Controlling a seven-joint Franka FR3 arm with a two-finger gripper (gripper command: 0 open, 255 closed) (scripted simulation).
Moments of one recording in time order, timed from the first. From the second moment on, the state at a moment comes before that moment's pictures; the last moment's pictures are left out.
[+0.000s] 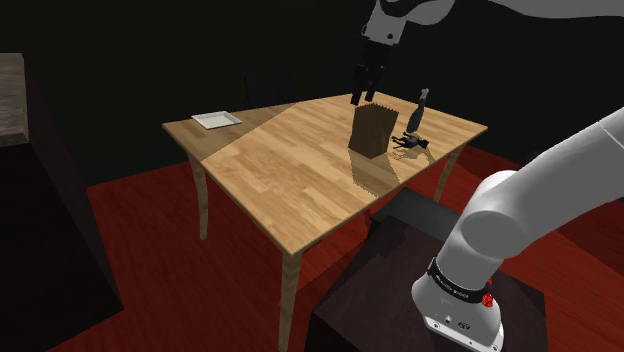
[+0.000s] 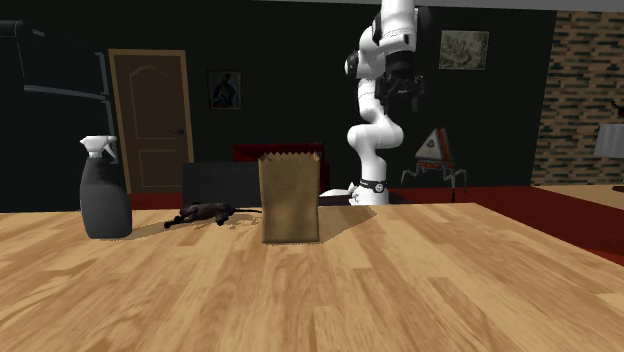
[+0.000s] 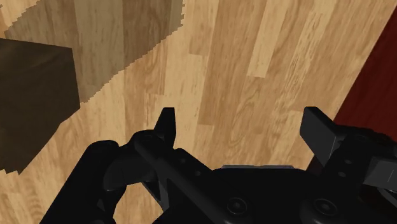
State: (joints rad) arm -0.09 -0.47 -0.21 -2.17 -0.01 1.78 -0.29
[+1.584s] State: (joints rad) arm -0.27 0.29 -0.41 -1.59 0.01 1.89 -0.51
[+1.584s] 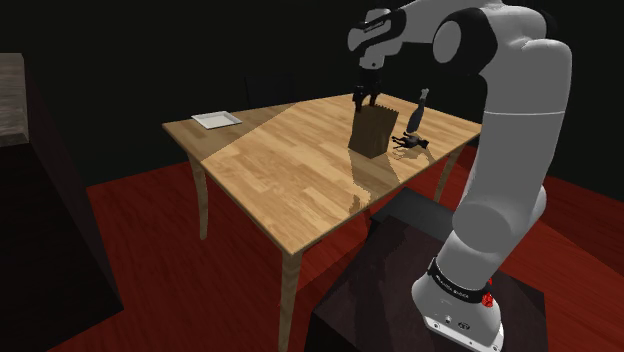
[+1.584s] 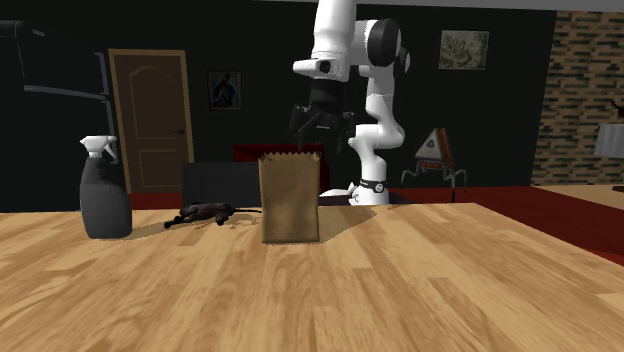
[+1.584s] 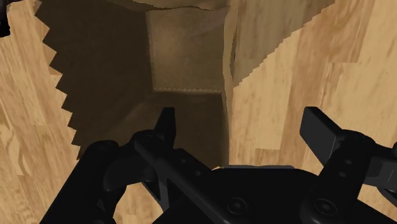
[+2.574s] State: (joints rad) arm -0.28 0.33 -0.41 -1.65 0.02 1.98 -0.52
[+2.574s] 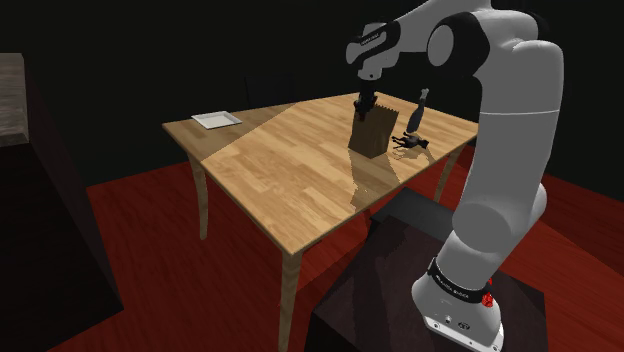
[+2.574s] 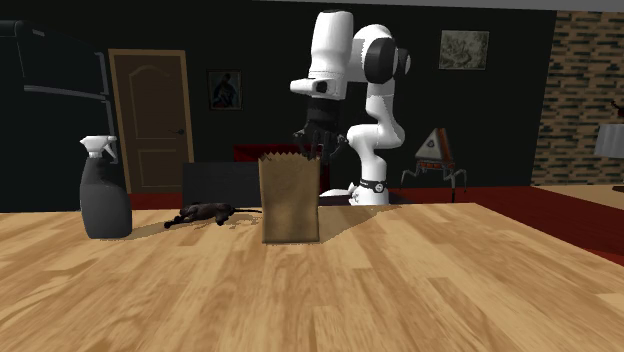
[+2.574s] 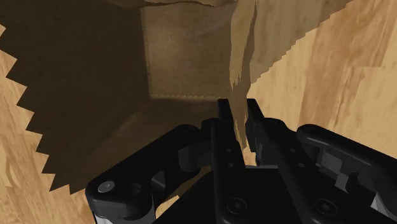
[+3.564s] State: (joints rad) arm -0.28 0.31 -0.42 -1.52 0.01 1.84 -0.52
